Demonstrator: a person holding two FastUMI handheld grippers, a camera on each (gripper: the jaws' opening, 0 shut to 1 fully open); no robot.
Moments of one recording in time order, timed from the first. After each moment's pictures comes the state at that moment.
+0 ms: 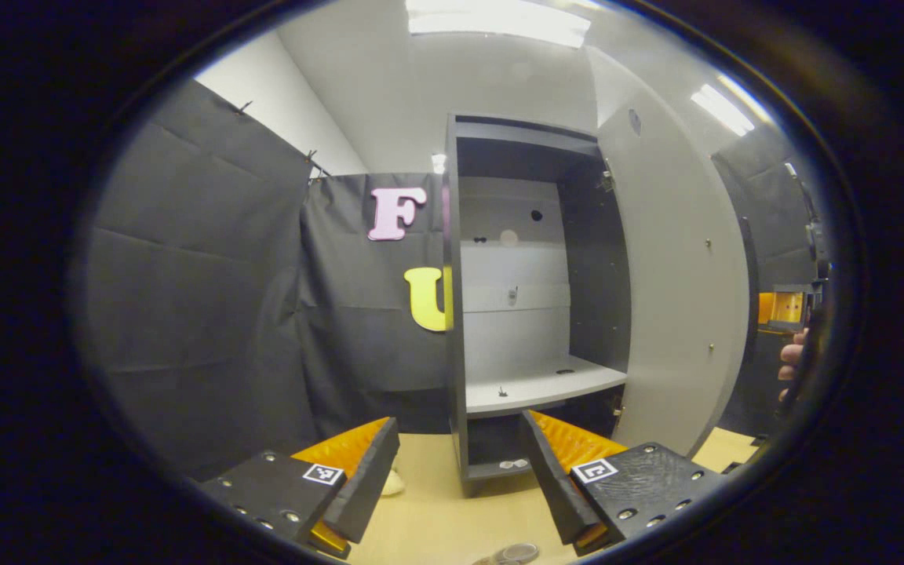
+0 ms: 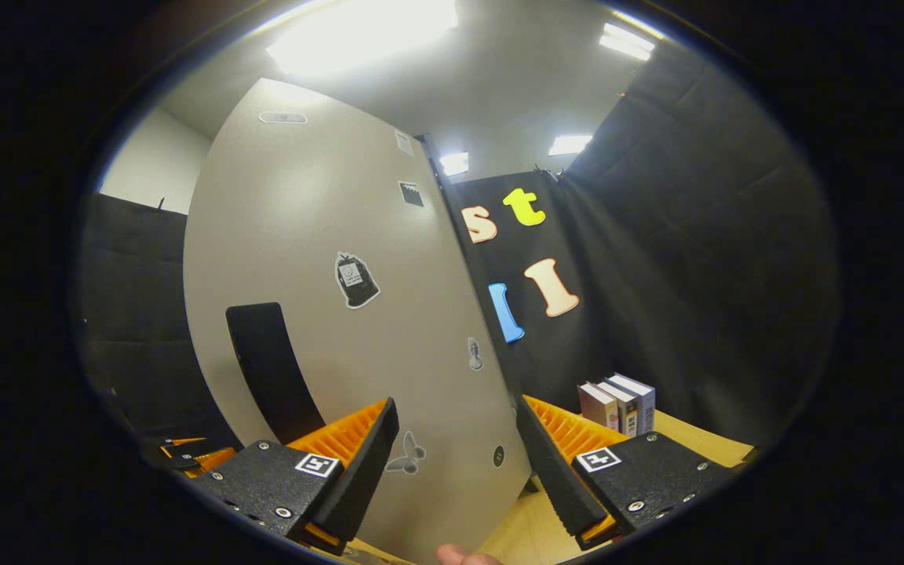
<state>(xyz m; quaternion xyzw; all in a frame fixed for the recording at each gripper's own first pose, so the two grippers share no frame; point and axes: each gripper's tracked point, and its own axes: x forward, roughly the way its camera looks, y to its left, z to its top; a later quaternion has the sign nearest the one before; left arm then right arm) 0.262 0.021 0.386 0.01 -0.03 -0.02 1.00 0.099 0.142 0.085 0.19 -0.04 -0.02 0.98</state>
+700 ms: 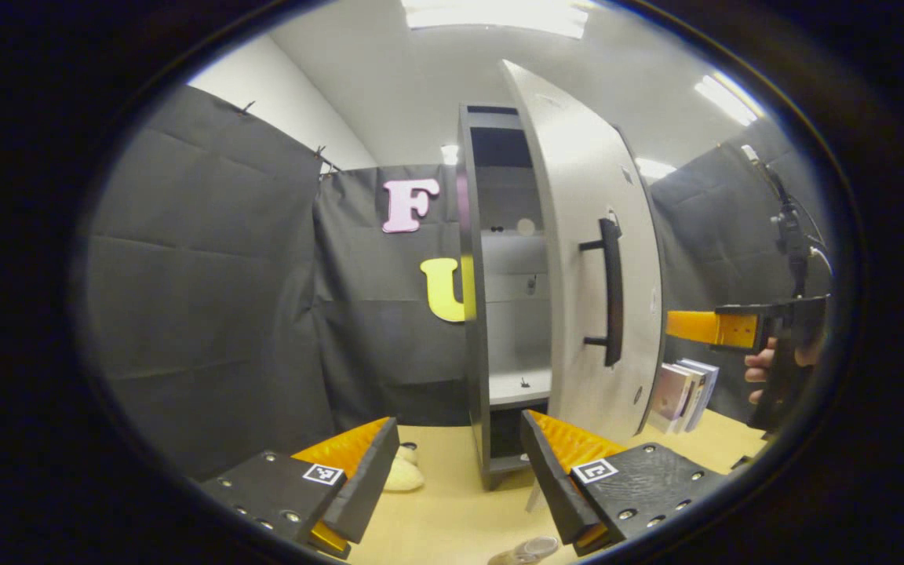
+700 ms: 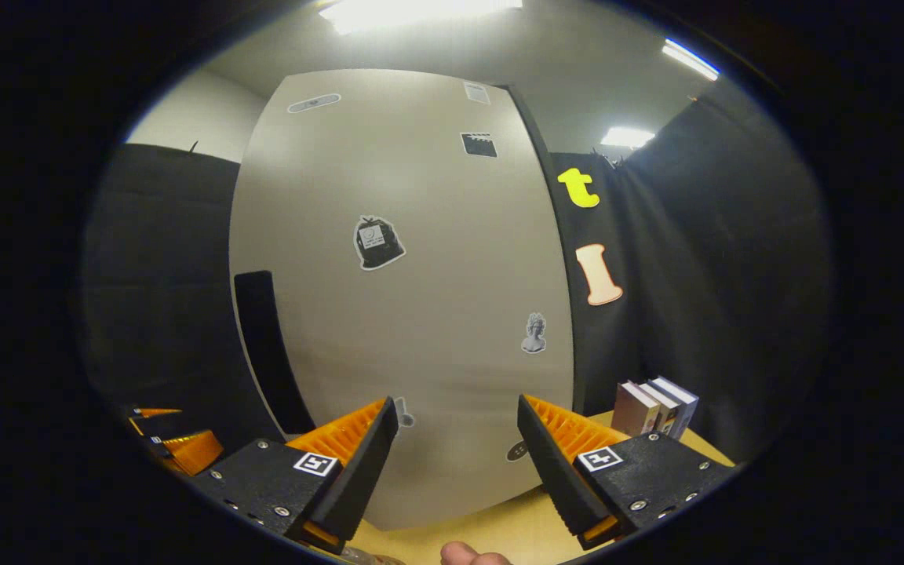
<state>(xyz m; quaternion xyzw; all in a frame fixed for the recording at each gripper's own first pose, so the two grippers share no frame) 0.272 0.031 0.384 0.02 -0.01 0.00 1.00 0.142 0.181 0.072 0.08 0.00 0.02 1.00</state>
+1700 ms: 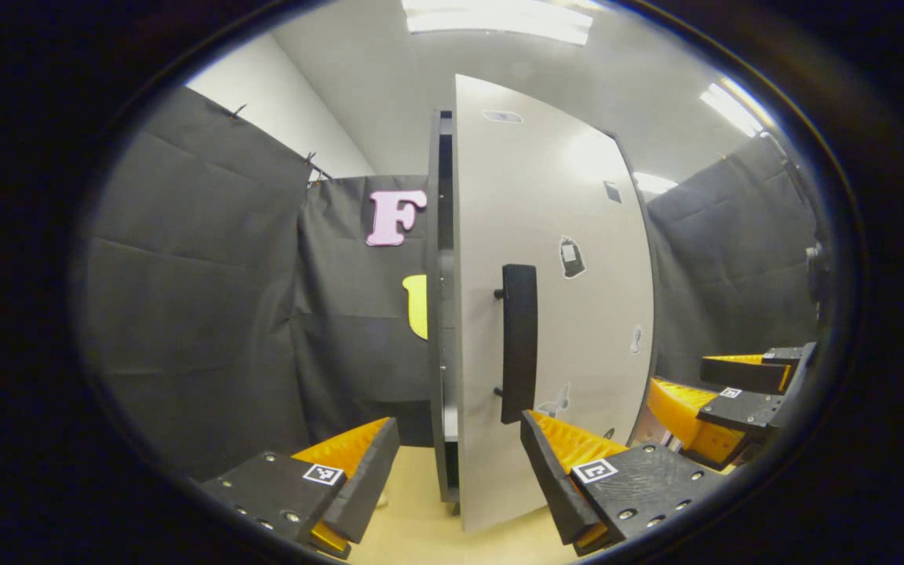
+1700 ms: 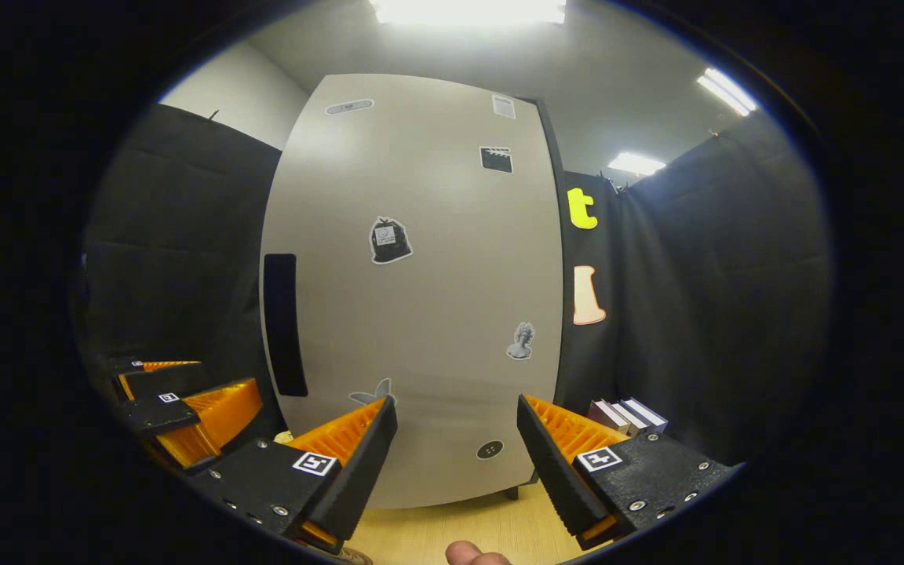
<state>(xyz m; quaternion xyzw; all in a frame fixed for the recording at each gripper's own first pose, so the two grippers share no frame) 0.331 -0.035 0.425 -0.01 -0.03 0.00 1.00 0.128 0.186 0.075 0.03 0.00 0.00 1.00</state>
